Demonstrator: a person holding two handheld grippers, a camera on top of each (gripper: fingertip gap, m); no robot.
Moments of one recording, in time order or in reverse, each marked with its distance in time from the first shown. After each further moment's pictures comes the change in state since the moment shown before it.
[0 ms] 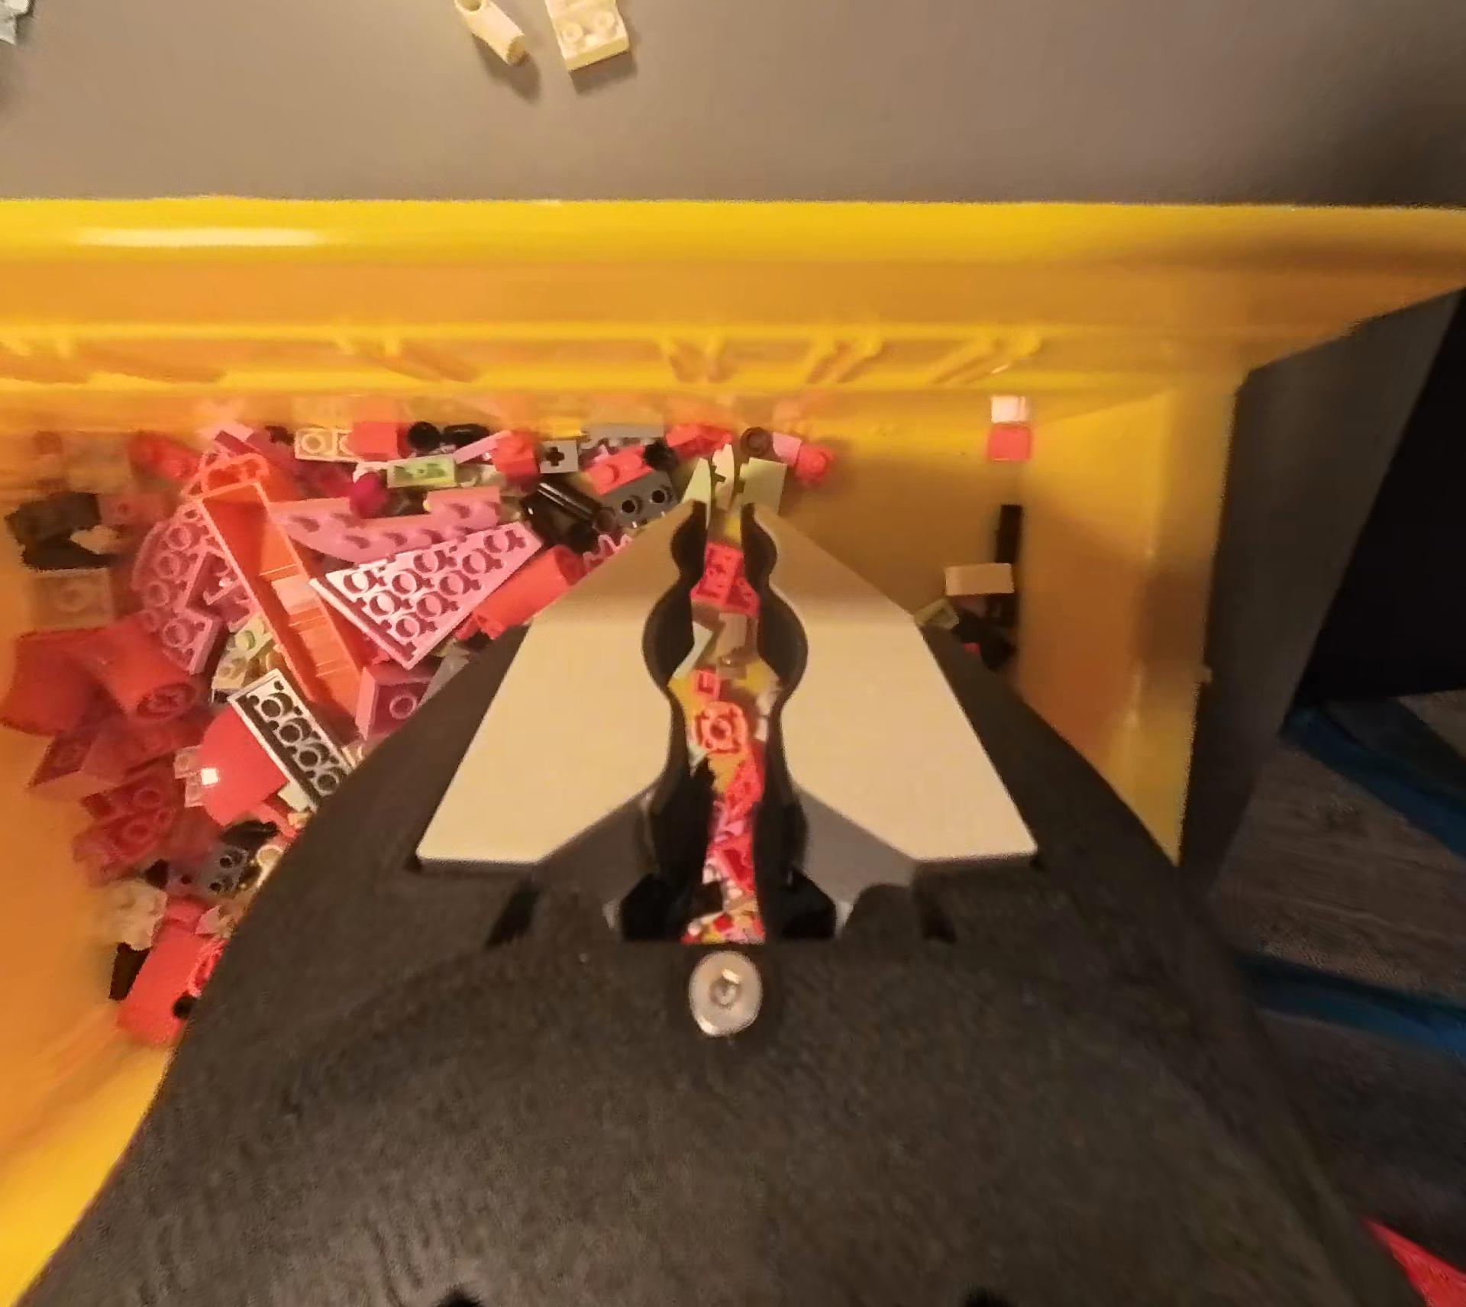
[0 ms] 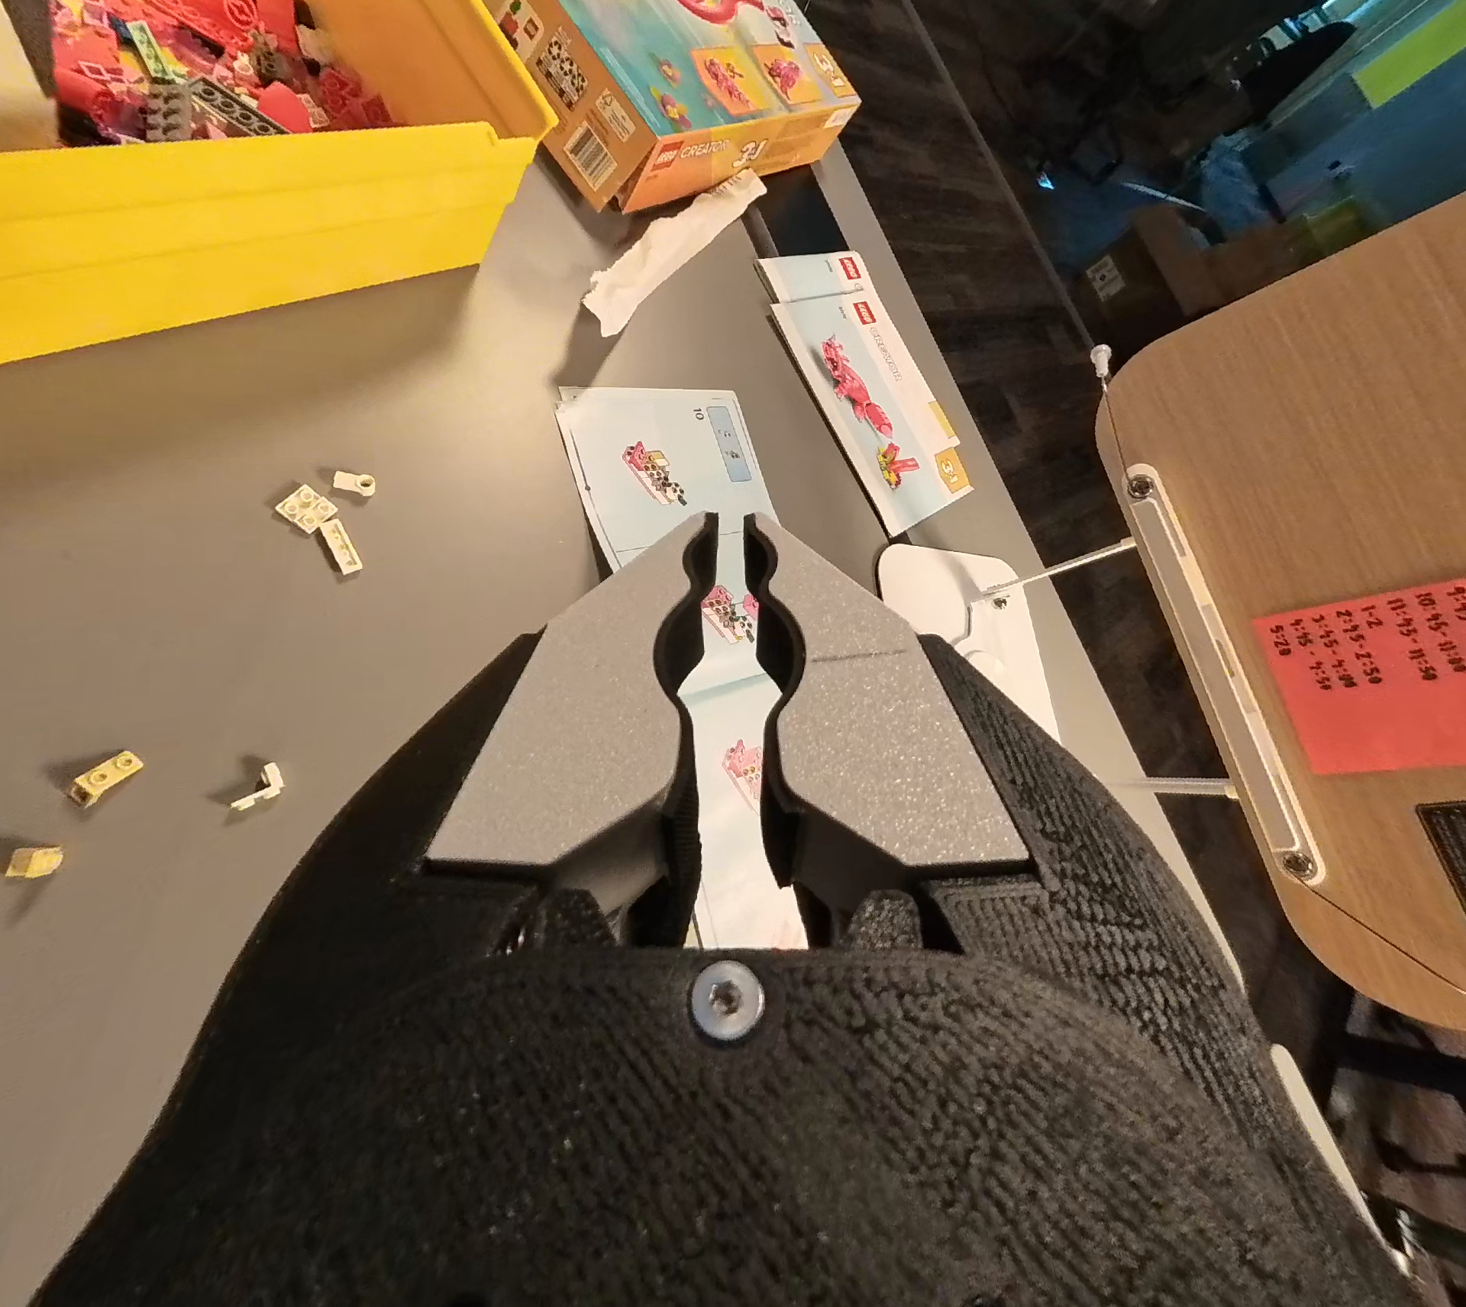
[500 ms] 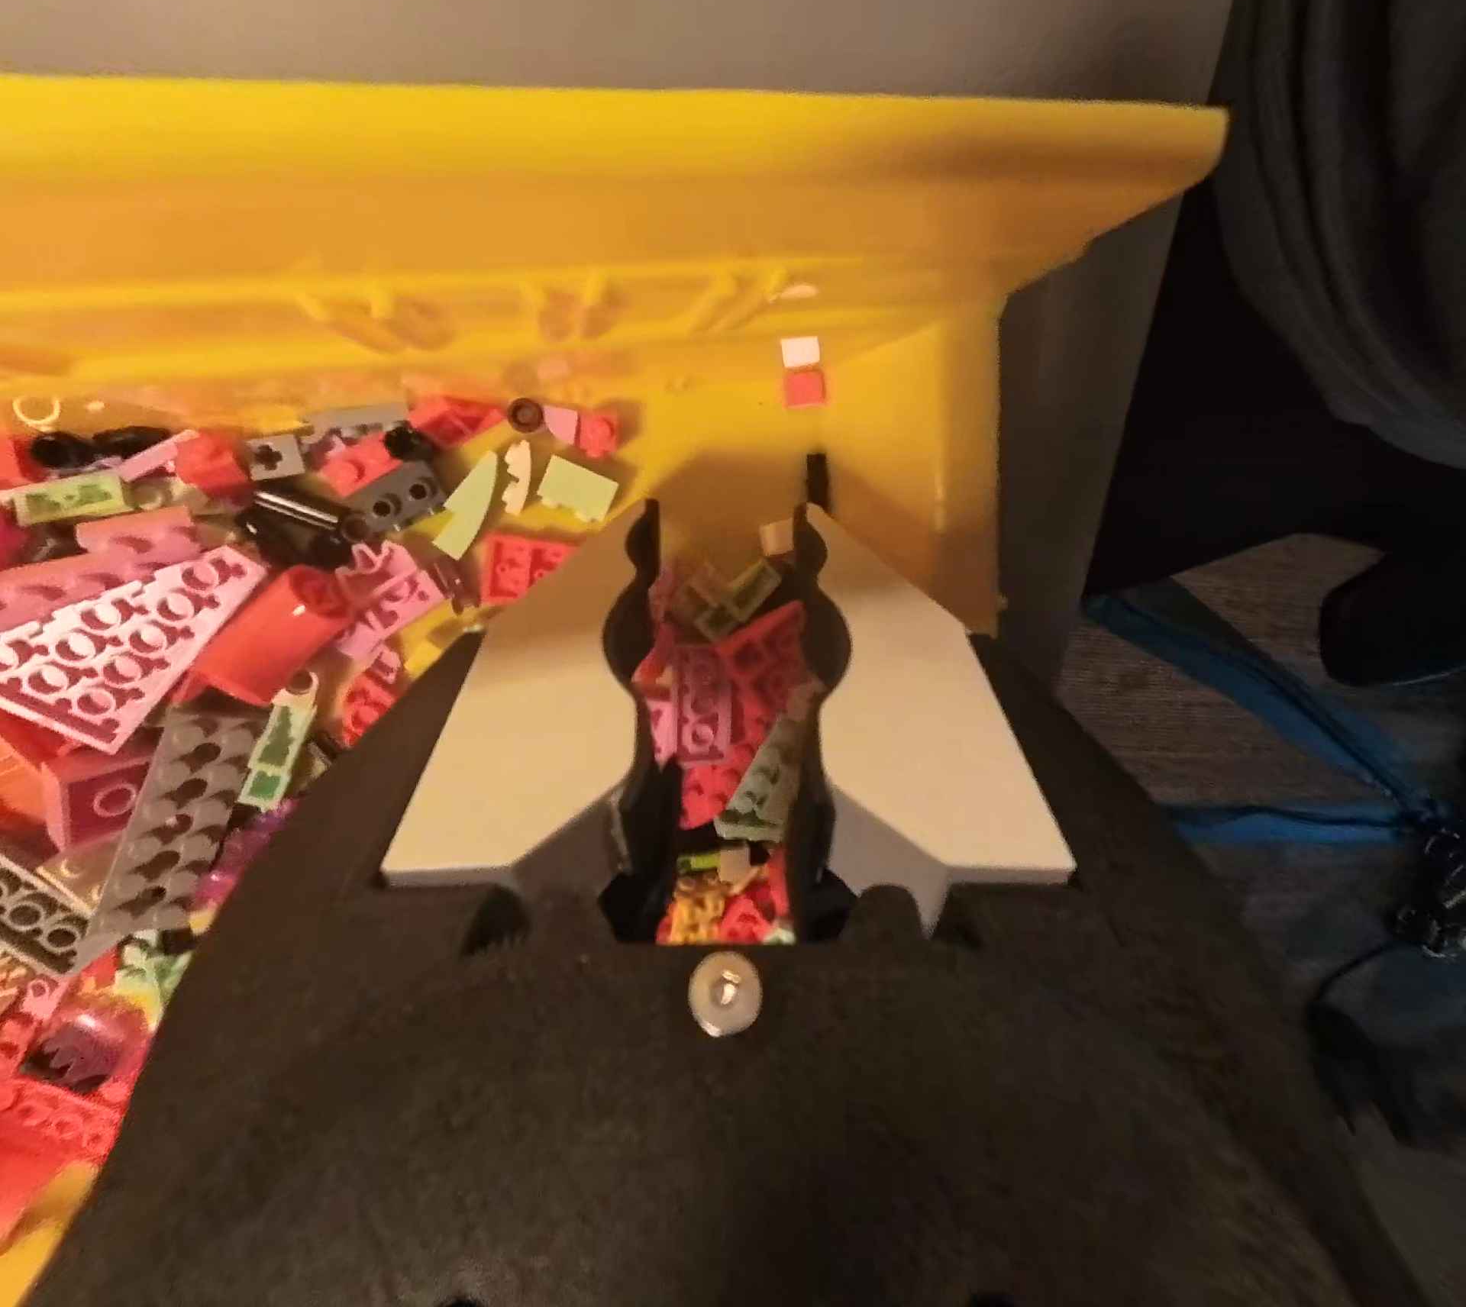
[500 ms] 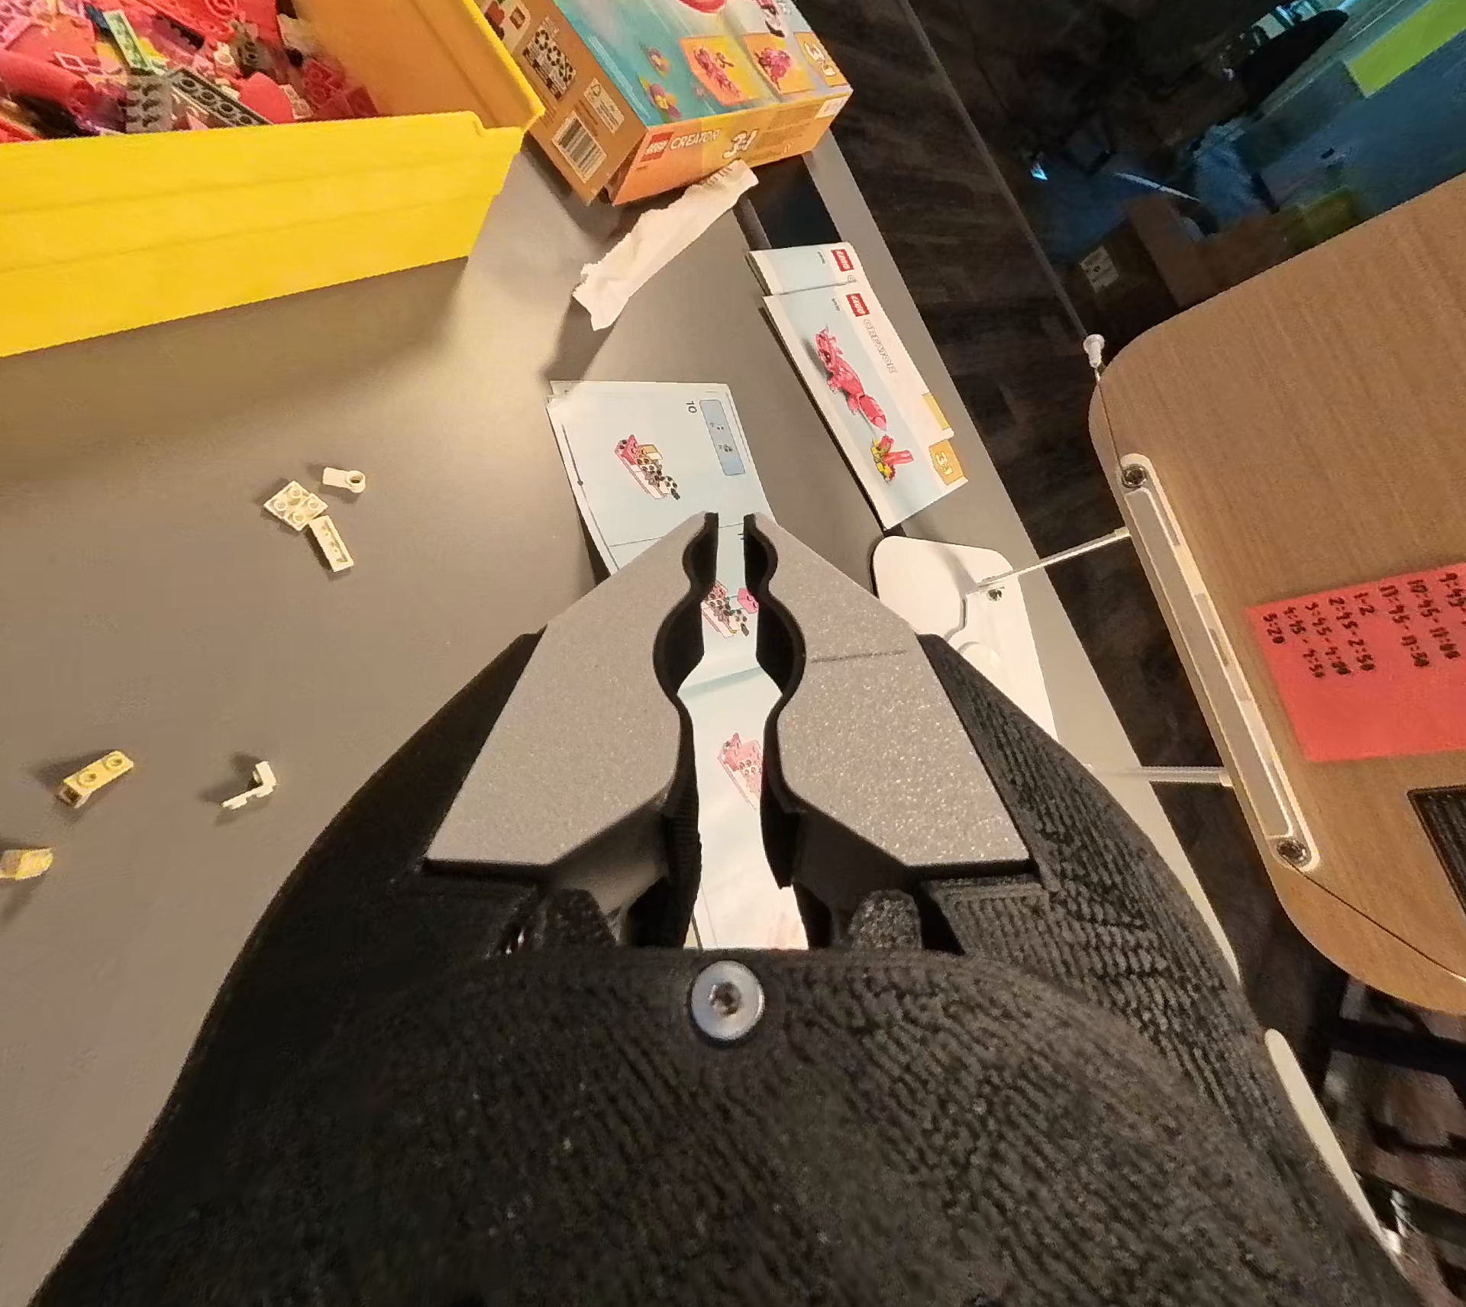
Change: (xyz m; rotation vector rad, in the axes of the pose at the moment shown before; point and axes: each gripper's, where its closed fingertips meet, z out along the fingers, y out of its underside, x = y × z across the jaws) left arm 0.052 0.013 0.004 -0.068 0.256 0.000; right arm 0.002 0.002 0.000 -0.008 0.009 0.005
